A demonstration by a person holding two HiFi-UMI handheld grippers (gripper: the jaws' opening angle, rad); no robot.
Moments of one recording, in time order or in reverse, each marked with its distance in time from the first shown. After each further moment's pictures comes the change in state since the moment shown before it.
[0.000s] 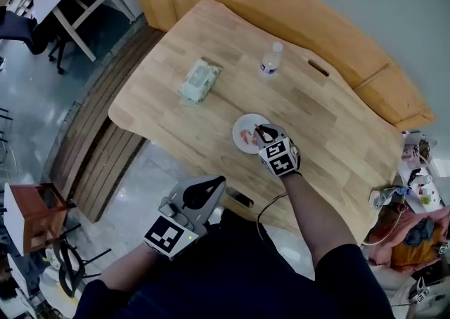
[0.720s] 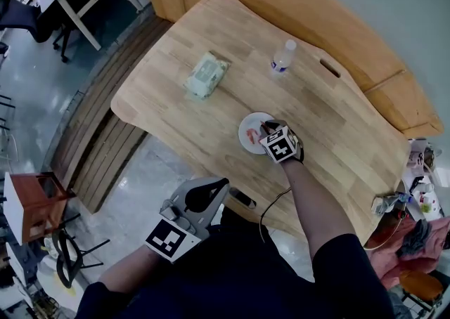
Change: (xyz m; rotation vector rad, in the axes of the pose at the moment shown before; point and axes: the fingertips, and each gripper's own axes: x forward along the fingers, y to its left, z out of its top) left arm 0.005 0.010 -0.010 -0.027 0.014 0.037; right arm 0.064 -0.014 -0.046 -0.034 0.211 0.054
